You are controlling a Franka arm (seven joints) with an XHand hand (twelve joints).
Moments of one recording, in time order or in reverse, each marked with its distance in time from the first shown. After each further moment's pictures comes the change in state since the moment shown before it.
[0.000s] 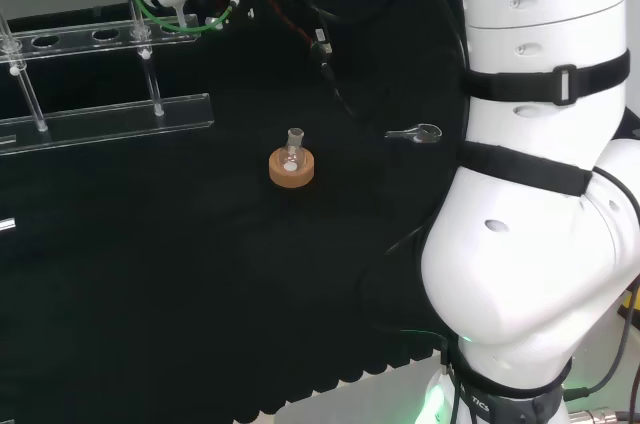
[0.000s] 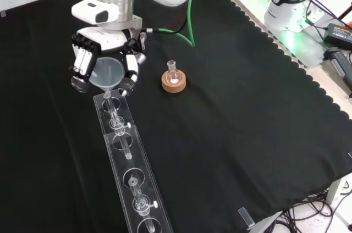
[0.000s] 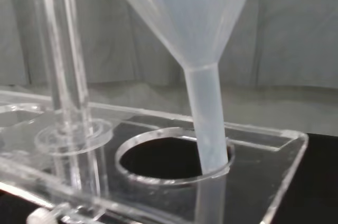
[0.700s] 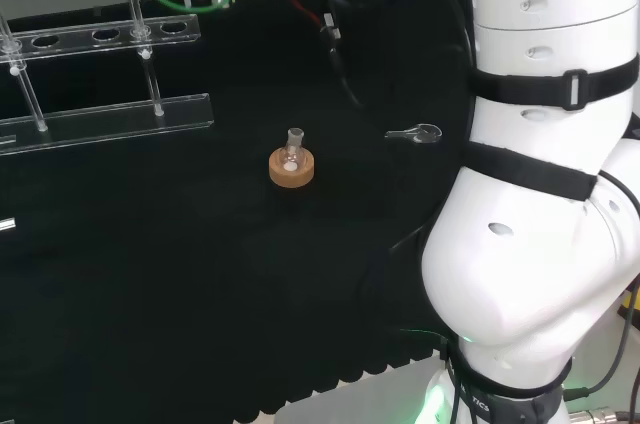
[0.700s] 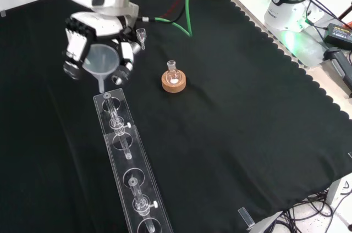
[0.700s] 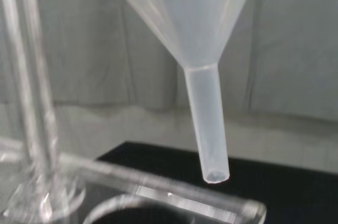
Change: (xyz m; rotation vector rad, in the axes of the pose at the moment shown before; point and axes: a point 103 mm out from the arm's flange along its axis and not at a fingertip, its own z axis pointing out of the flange) arm -0.006 0.006 -0.025 -0.034 -0.028 -0.021
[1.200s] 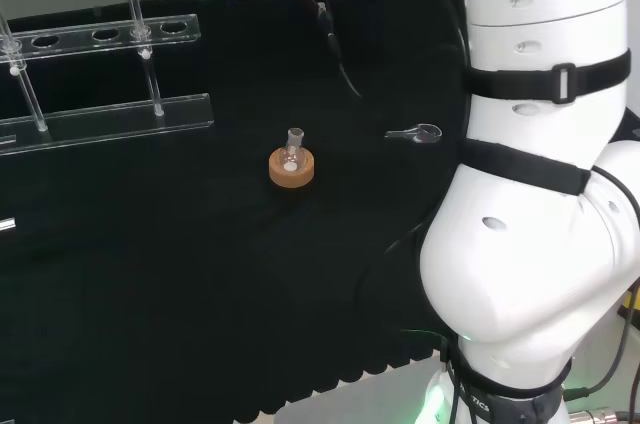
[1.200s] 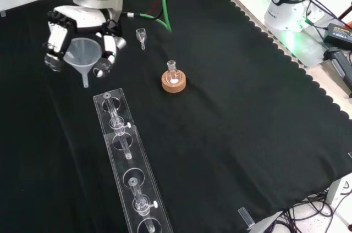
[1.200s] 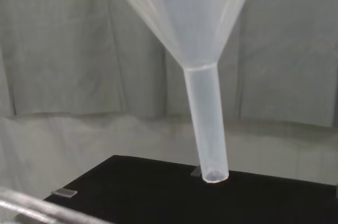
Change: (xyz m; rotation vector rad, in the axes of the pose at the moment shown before) arm -0.029 0.021 -0.012 -0.029 0.020 0.026
